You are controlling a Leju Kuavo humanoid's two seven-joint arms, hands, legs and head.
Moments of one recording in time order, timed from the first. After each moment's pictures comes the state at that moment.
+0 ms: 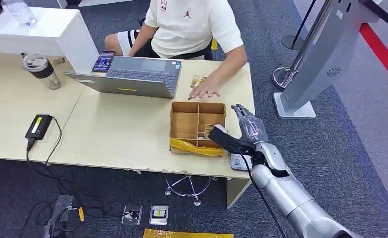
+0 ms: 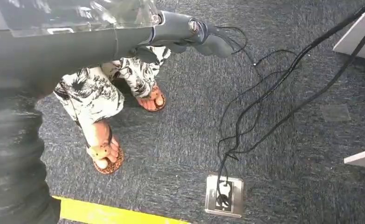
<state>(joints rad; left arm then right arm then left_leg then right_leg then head) -0.37 0.05 1.23 -0.14 -1.25 0.34 -0.35 -0.60 -0.13 0.54 -0.88 0.98 -0.22 0.01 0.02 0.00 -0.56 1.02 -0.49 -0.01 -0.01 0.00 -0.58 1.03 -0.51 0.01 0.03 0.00</state>
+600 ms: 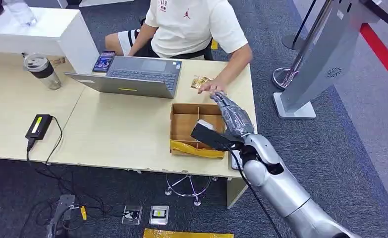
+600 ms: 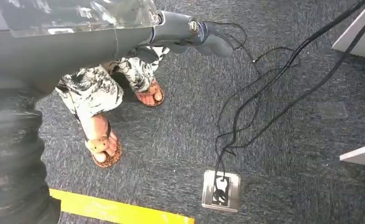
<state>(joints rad) -0.38 0.04 1.23 -0.14 -1.23 0.35 -0.36 -0.60 -0.11 0.56 -1.12 0.98 -0.07 0.02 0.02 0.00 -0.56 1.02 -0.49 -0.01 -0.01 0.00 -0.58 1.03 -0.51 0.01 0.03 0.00</state>
